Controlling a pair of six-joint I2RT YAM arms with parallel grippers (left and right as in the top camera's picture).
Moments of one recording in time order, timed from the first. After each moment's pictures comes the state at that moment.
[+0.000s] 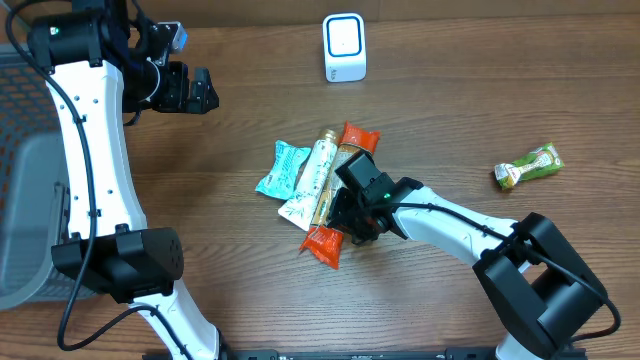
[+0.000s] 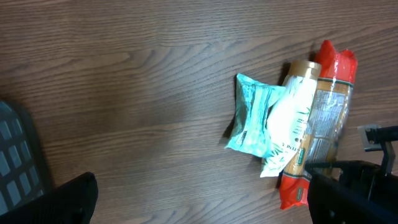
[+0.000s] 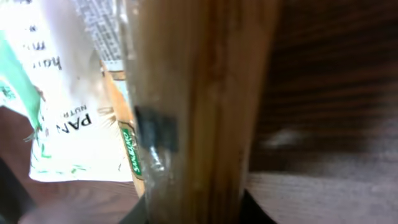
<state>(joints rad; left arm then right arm) 0.16 2.01 2.32 -1.62 0.24 0.21 0.71 1.84 1.04 -0.38 -0.27 1.10</state>
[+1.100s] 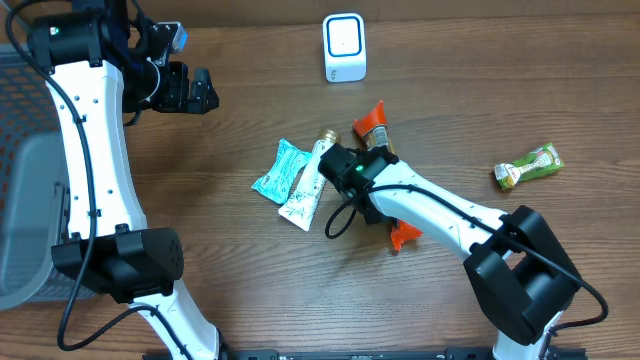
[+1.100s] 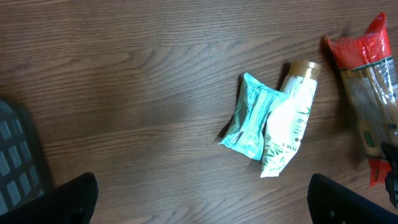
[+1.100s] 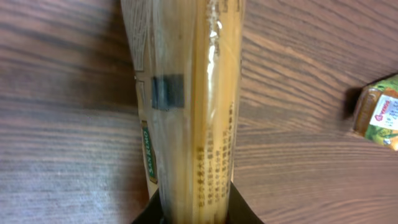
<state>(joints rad) 0.16 2.01 2.32 -1.62 0.24 0.21 0.75 1.92 1.37 -1.09 0.48 0.49</state>
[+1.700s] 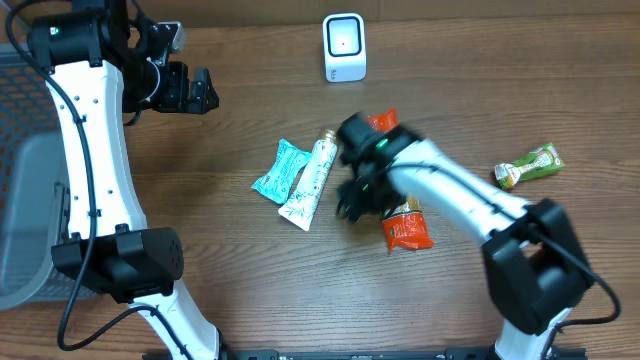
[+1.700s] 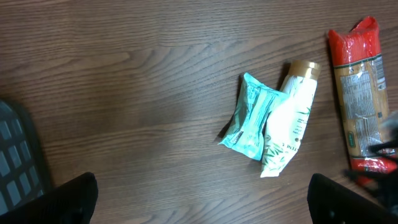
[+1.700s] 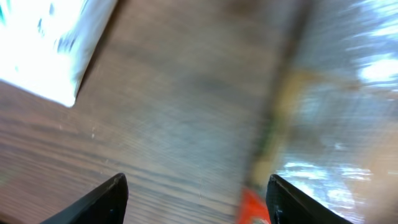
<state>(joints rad) 0.16 2.01 2.32 -1.62 0.24 0.21 0.58 1.92 1.44 -1.03 -0.19 0.24</state>
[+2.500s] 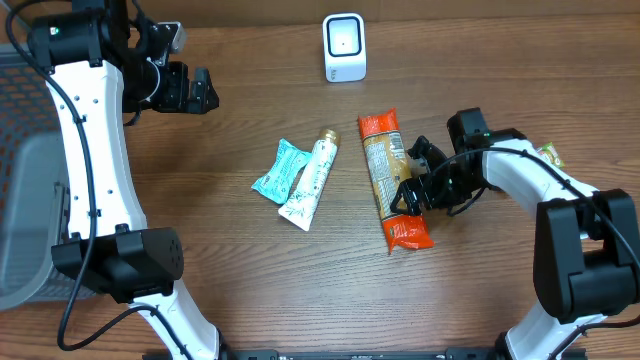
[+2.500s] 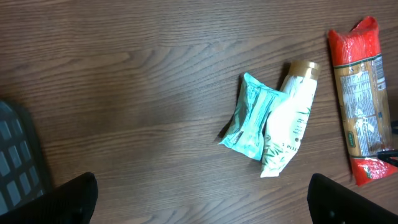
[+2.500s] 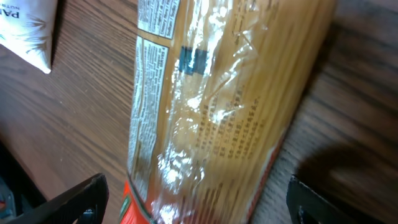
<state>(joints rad) 0.16 2.01 2.32 -1.62 0.24 0.21 0.17 1.87 1.11 -0.80 -0.57 -0.21</state>
